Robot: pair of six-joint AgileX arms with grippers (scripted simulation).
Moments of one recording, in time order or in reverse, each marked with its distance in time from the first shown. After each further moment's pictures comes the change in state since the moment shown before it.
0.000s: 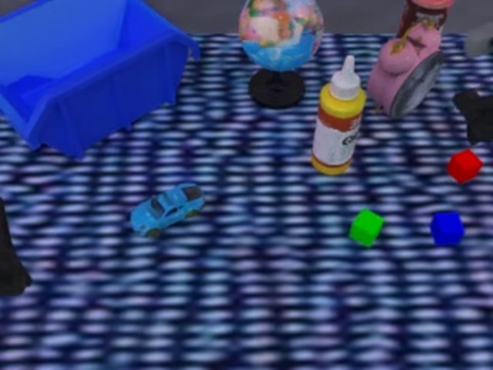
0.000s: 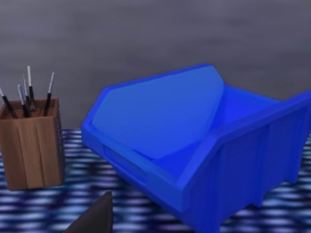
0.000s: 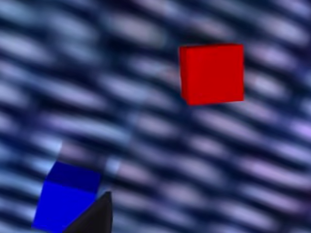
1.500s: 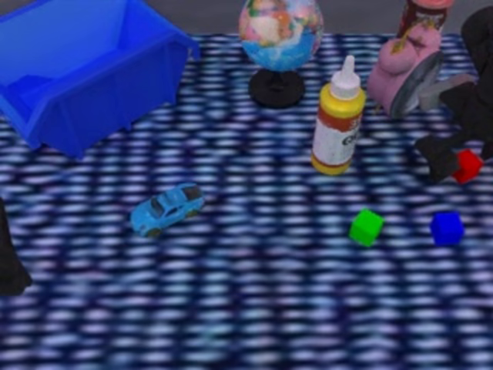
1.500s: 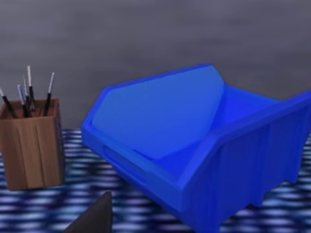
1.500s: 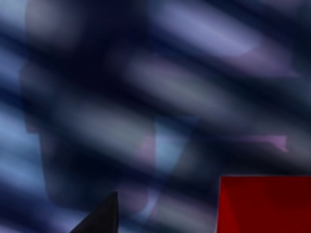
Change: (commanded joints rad) left arm 0.000 0.000 0.000 0.000 0.000 0.000; right arm 0.009 0.418 0.121 0.127 -0.003 -0.057
